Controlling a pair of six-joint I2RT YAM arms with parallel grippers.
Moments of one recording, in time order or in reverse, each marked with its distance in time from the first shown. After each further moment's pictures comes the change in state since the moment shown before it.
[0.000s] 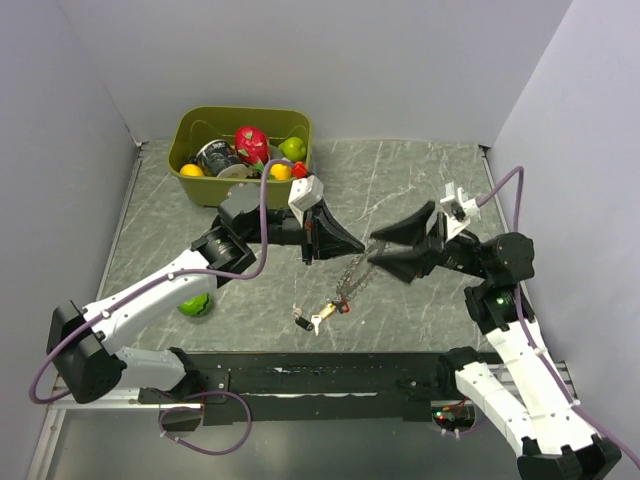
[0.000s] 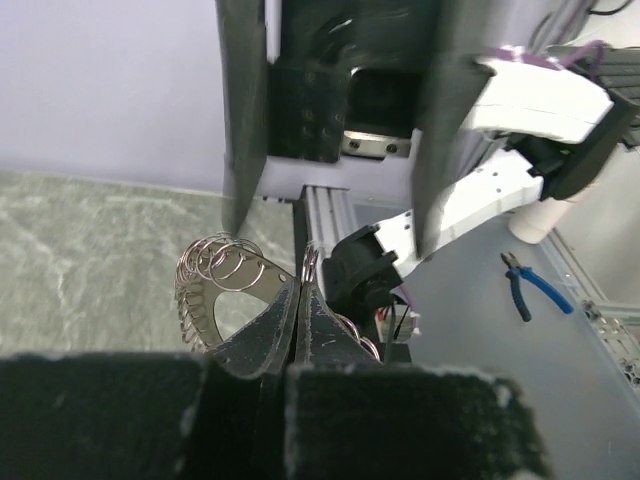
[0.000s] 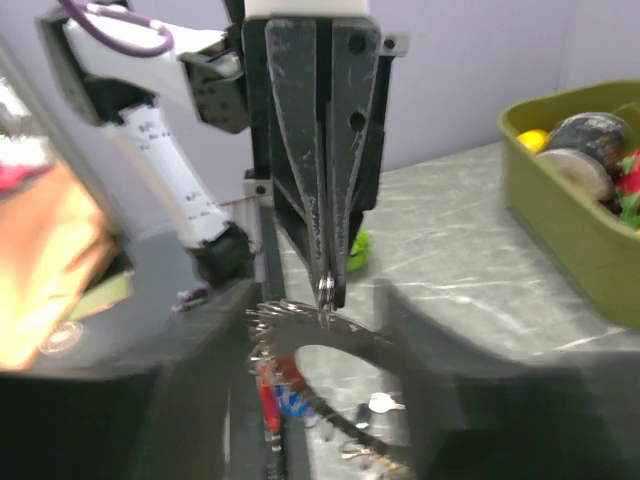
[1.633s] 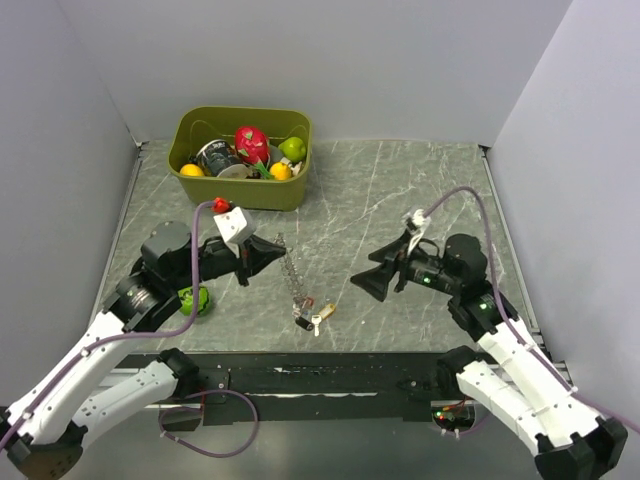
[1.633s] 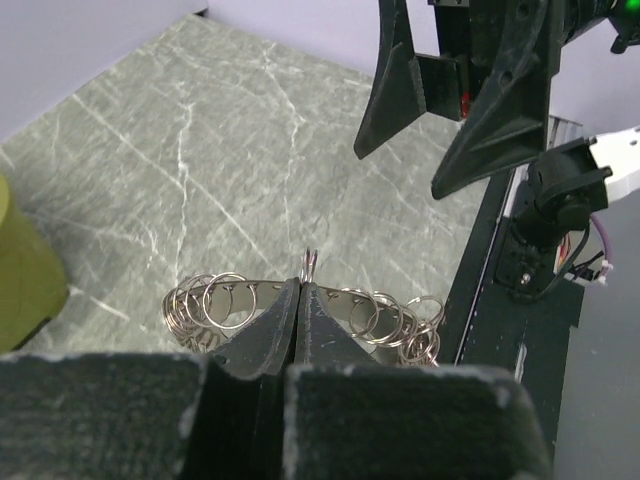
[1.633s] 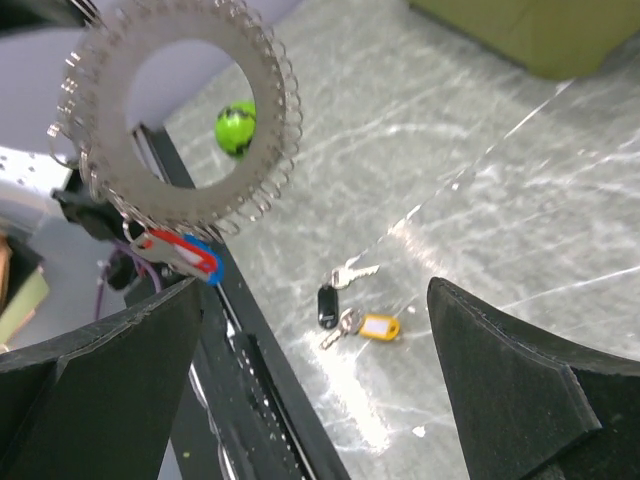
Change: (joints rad) left arm 0.159 -0.505 -0.183 -0.583 -0.391 0.323; right arm 0.132 -0.022 -0.137 -0.448 0.396 -0.216
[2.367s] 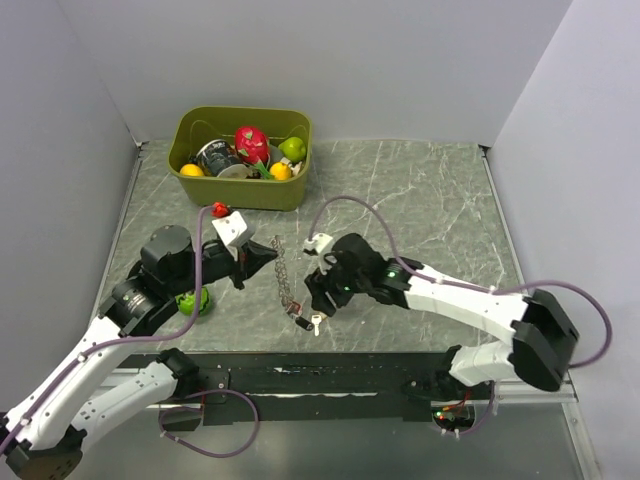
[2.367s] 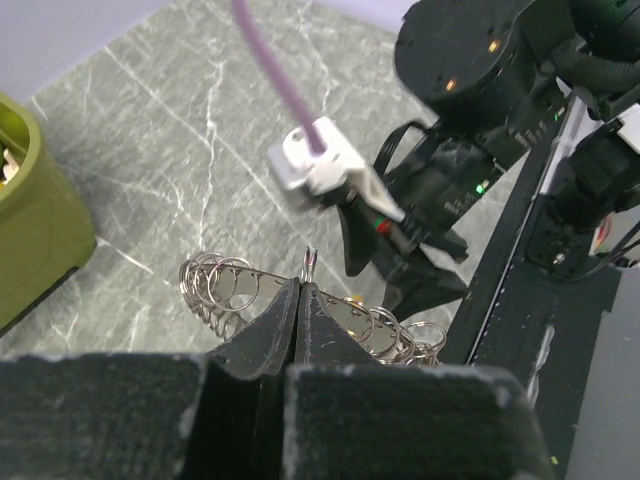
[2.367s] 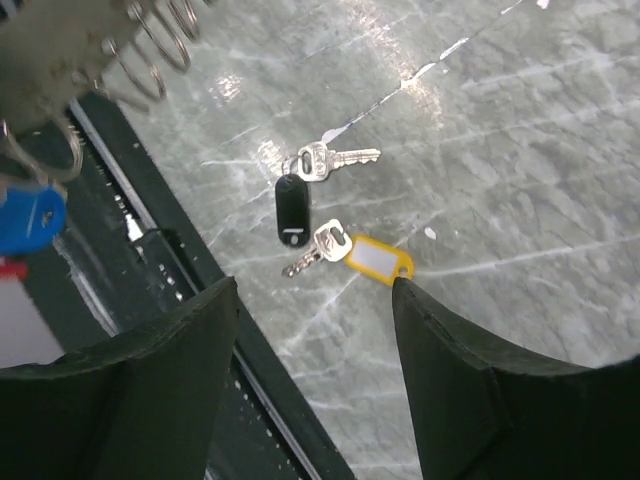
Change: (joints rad) left arm 0.008 -0.060 -0.024 -0.101 -0.077 0.031; right arm 0.513 0.608 0.218 -0.194 0.457 -0.177
